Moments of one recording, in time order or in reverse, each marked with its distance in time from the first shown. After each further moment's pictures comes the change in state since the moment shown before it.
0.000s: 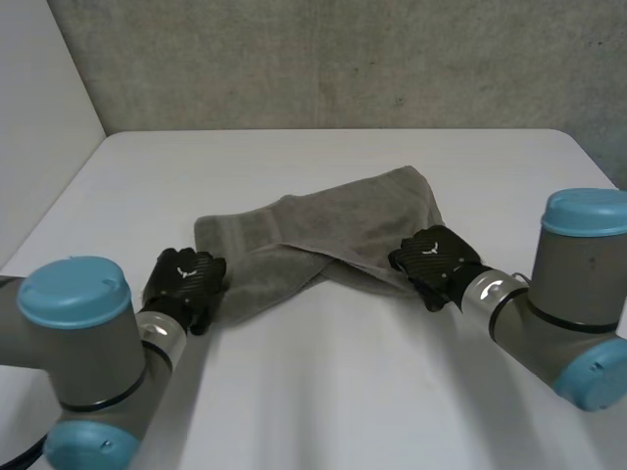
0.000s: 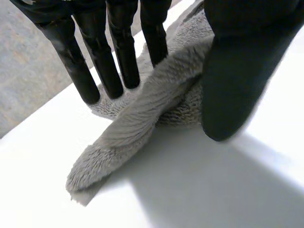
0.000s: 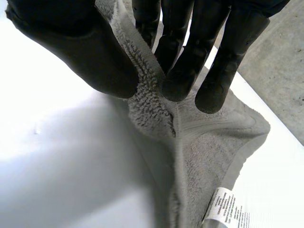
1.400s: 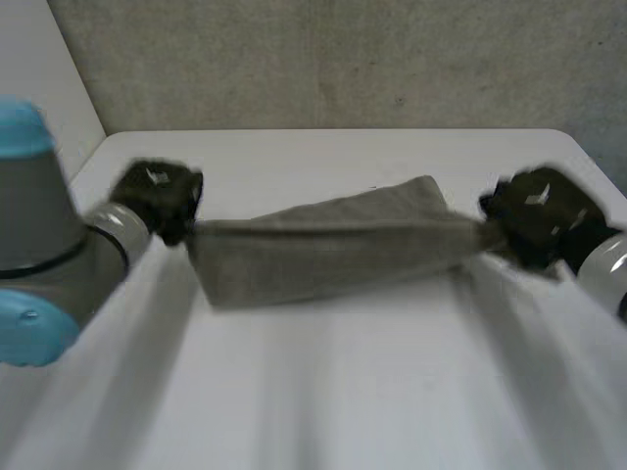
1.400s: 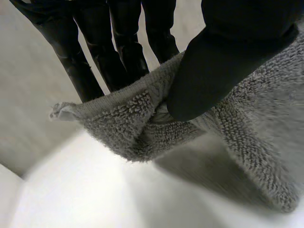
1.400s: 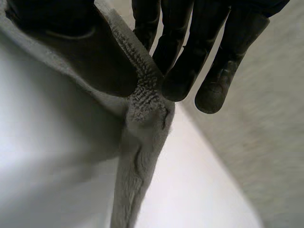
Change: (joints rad) left arm 0.091 0.083 0.409 -0.414 0.116 0.000; right arm -0.262 -0.429 0.184 0.042 -0.115 -0.056; left_hand 0.540 0.602 0.601 0.601 0.574; right_hand 0.000 0.000 0.001 0.000 0.000
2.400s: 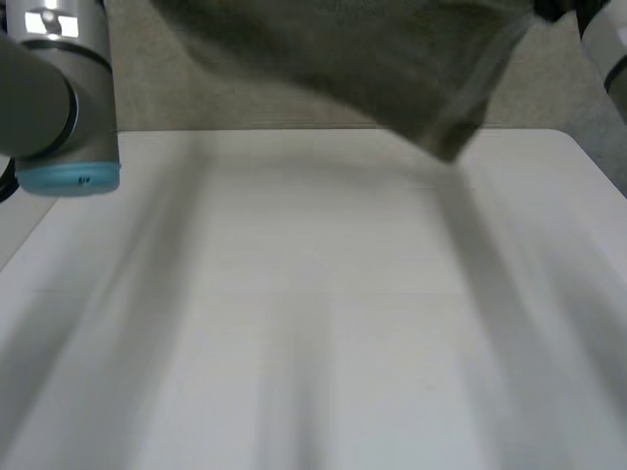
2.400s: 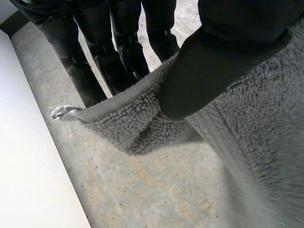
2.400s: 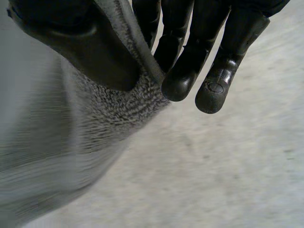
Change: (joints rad) left arm -0.021 -0.033 0.317 0.684 -0.147 0.078; right arm 0.147 0.261 -0.754 -0.116 0.153 -0.012; left_hand 0.000 0.003 0.003 0.005 0.022; right_hand 0.001 0.000 0.000 0.000 0.028
